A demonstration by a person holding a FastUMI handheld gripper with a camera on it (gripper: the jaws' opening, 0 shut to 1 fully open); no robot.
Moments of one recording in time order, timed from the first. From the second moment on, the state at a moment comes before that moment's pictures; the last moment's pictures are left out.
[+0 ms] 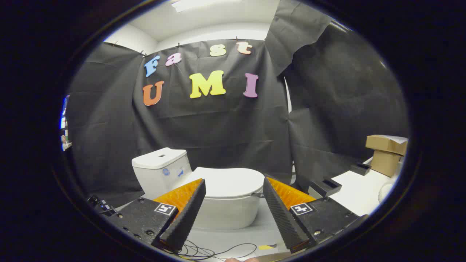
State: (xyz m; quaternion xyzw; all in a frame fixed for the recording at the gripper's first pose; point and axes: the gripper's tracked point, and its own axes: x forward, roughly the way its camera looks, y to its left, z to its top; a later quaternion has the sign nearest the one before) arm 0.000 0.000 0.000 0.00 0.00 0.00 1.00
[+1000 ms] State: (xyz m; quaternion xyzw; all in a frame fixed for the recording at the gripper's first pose) arm 0.011 -0.011 -0.012 0.00 0.05 -0.02 1.00
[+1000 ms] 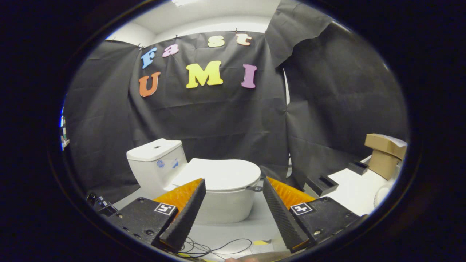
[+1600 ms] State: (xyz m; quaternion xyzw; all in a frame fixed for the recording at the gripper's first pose) arm 0.070 -0.052 -0.068 0.03 0.13 -0.05 0.99
